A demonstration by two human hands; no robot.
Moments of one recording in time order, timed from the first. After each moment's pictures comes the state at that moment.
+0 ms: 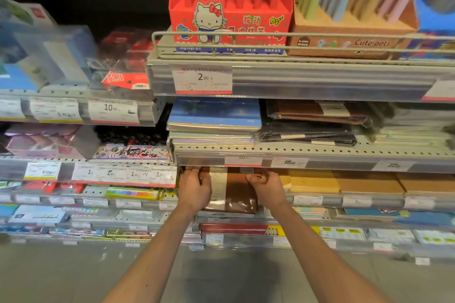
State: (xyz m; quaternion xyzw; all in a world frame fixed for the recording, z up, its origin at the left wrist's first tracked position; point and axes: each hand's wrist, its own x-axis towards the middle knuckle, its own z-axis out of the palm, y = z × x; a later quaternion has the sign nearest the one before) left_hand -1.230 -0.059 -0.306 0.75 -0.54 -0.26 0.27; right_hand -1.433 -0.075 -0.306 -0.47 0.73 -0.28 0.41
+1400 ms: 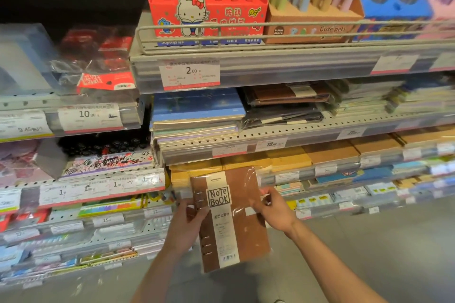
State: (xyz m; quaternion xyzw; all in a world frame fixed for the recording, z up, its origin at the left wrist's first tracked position) left_hand -1.212 0.024 -0.321 0.64 -0.50 -0.51 0.29; right_hand -1.455 0.025 -0.309 -0.45 0.71 -0.28 0.46
